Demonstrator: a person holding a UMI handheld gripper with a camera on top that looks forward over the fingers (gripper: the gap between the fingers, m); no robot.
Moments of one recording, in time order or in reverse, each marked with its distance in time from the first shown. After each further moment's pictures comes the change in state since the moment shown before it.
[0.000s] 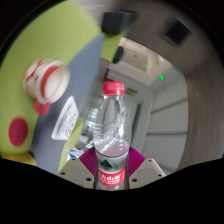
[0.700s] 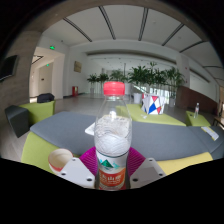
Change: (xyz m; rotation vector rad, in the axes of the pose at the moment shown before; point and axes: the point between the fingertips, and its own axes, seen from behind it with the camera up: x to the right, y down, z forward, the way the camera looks) arm -0.128 -0.007 -0.040 -0.368 -0.329 1.856
